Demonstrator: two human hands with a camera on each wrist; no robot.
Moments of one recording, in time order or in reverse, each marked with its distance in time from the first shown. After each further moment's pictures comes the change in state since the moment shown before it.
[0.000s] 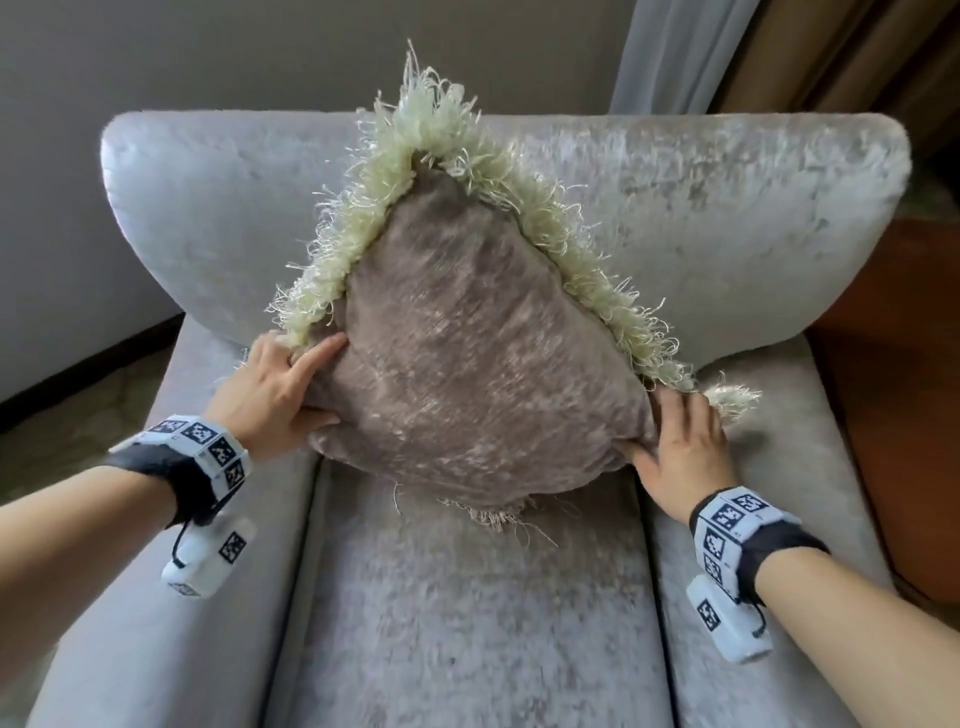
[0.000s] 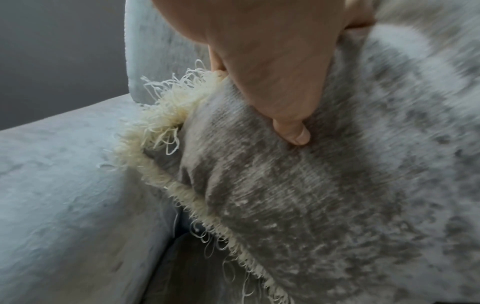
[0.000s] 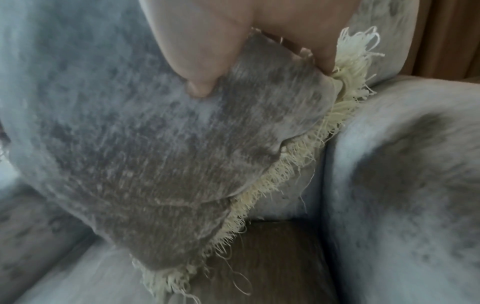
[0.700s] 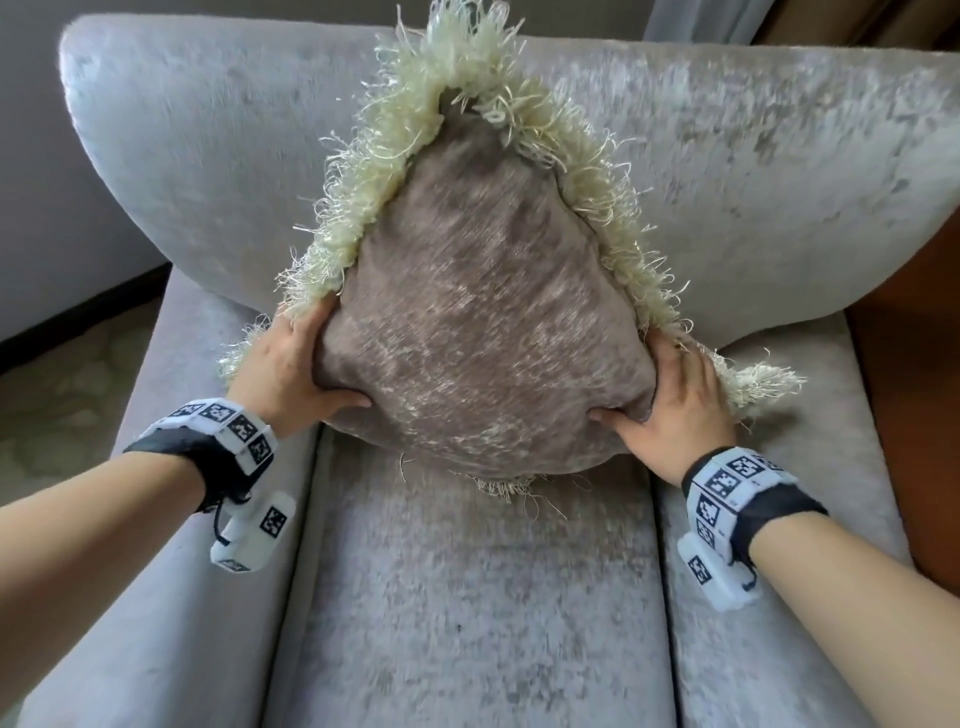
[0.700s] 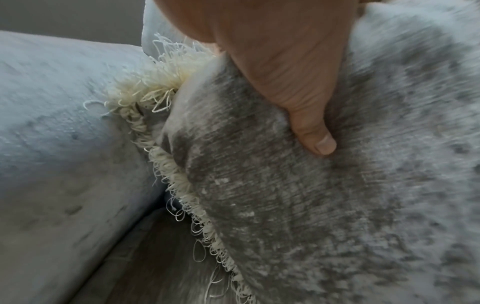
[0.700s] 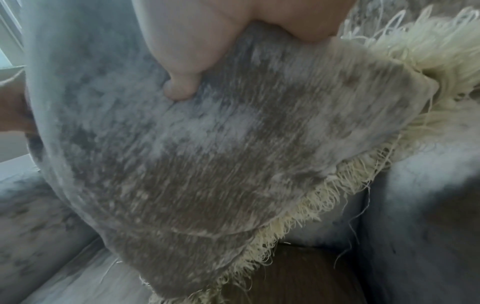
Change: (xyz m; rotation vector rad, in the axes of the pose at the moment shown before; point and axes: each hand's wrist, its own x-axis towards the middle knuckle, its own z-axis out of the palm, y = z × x) left_hand -0.002 -0.002 0.033 -0.351 -0.055 -0.276; right_hand 0.023 -0.033 0.011 -0.024 -0.083 0.014
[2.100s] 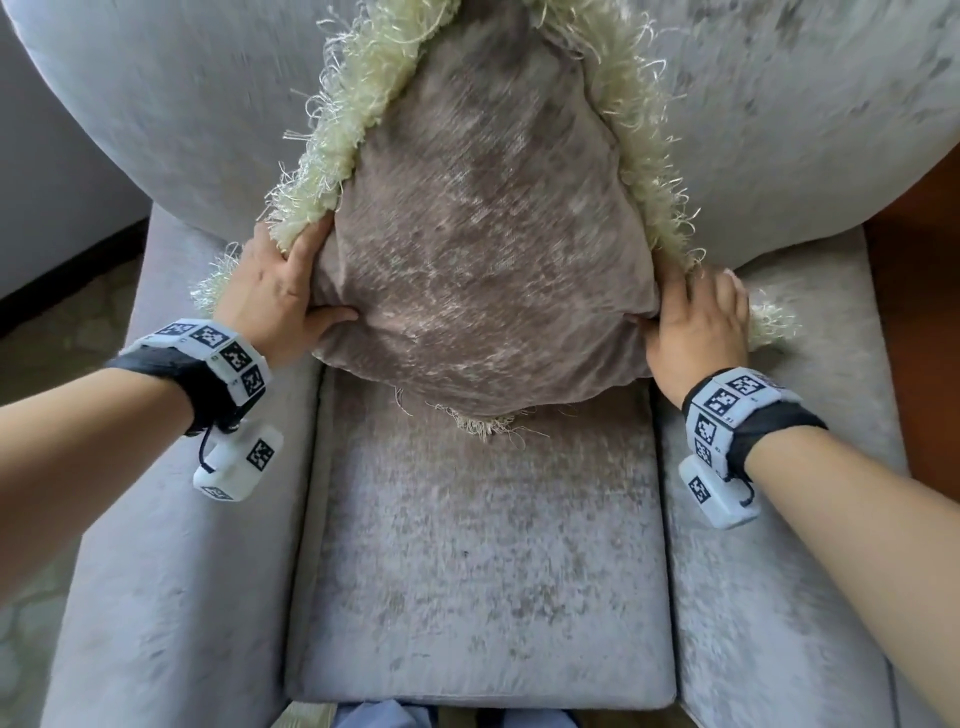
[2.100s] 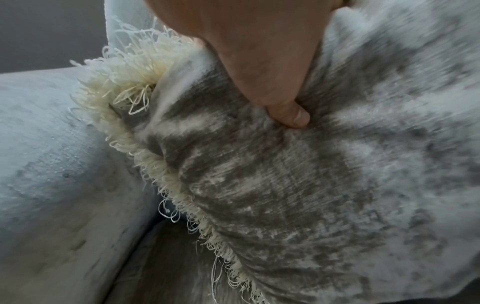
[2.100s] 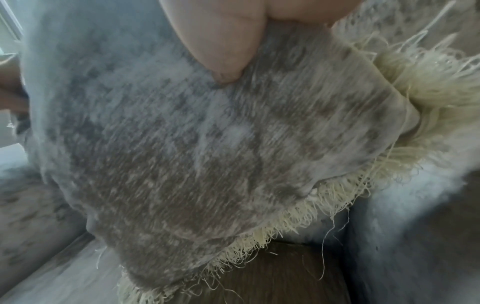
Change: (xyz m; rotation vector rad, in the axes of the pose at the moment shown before) left_hand 0.010 -0.008 0.000 0.200 -0.024 0.110; right_hand -0.002 0.012 0.009 -0.178 0.192 -0.126
